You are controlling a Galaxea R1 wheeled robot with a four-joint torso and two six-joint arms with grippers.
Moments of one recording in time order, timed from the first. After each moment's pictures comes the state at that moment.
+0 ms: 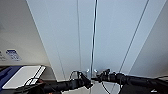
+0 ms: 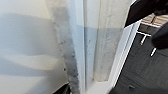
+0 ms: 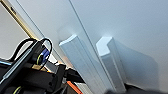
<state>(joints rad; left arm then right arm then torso) 0.51 2.73 -1.52 1.19 0.59 -0.77 -0.44 2.59 -1.51 -0.65 -0.19 0.63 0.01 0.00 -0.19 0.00</state>
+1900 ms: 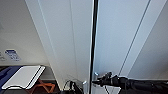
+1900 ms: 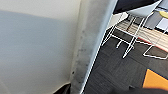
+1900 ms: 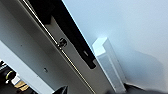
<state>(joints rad) 0.63 2.49 -1.16 1.21 0.55 -0.84 -0.49 2.53 -1.41 -0.66 -0.14 0.62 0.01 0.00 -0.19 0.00</state>
